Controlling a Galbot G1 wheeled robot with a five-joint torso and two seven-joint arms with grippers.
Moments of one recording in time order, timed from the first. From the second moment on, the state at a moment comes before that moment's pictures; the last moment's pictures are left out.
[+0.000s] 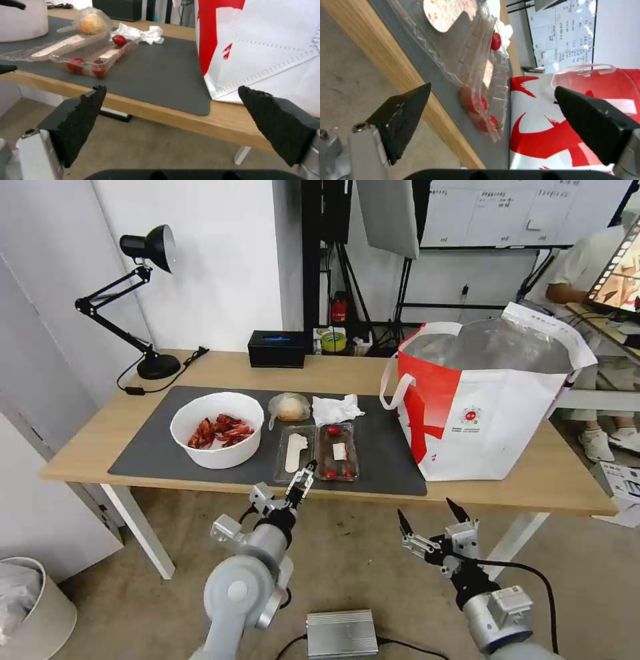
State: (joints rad) left arm 1.32 -1.58 -0.28 -2.09 -1.27 0.26 -0.50; right arm -1.75 1.27 0.51 2.25 0.11 -0.09 0.01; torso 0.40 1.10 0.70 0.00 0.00
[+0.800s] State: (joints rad) left arm 1.27 -1.59 -0.30 -2.06 -1.28 0.25 -0.56; right arm -1.73 1.29 0.49 2.22 0.11 -0.09 0.01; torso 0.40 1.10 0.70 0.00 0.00
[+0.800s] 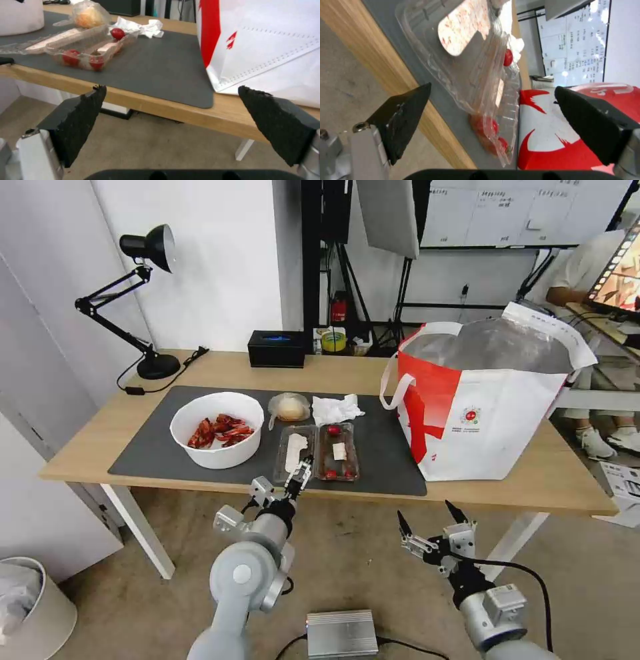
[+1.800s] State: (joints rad) left arm 1.24 -1.59 -0.32 -2.06 -1.29 0.21 -0.56; right arm -1.72 1.31 0.46 2.18 0.08 -0.09 0.01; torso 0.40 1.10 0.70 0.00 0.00
